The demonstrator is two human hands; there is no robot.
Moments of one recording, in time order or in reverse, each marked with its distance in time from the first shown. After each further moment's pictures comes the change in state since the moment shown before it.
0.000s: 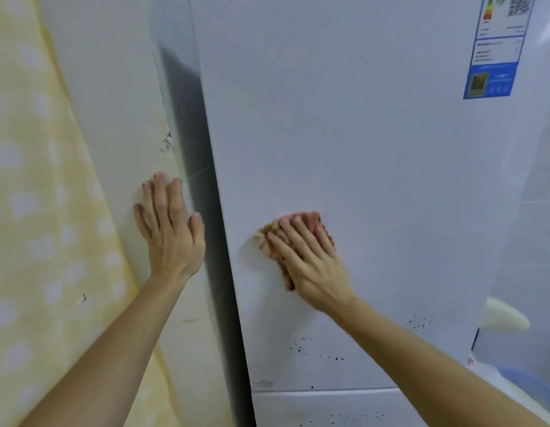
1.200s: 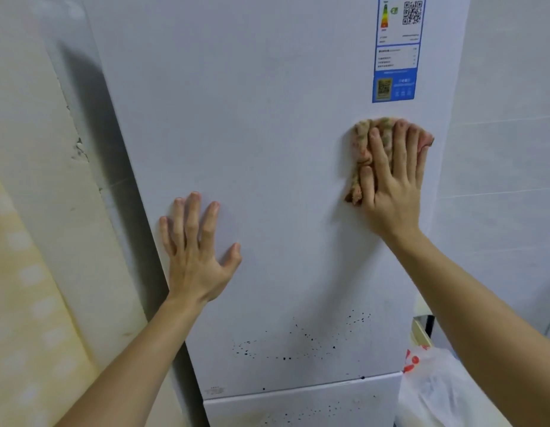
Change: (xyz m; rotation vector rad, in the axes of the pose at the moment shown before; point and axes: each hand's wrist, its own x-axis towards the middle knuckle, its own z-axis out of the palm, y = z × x) left_hand -0.036 0.136 0.036 -0.044 -0.032 0.230; right_hand -0.005 0.227 -0.092 -0.060 0.274 0.463
